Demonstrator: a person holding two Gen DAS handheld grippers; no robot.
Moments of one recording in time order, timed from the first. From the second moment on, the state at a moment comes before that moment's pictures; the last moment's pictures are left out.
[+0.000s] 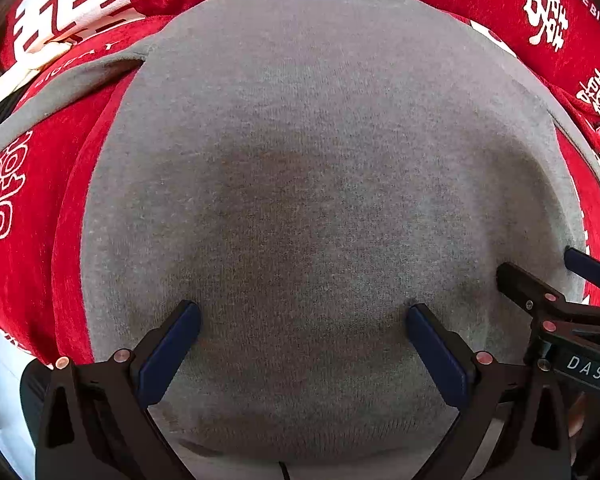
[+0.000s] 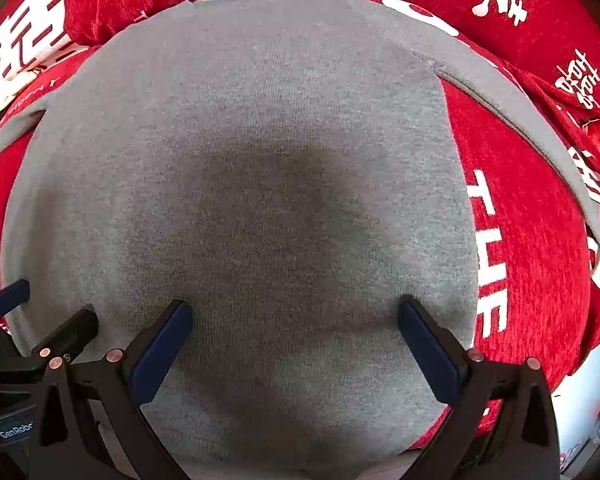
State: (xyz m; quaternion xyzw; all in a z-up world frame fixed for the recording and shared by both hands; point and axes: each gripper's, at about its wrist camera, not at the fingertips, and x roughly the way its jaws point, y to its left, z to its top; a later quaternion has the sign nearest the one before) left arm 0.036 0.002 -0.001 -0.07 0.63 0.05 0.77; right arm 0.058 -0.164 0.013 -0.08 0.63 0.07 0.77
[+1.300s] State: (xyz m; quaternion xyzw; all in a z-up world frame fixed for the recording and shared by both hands) left arm 0.130 -0.050 0.053 0.02 0.60 0.07 0.79; right arm 0.159 -0.264 0.062 0.05 0.58 0.03 0.81
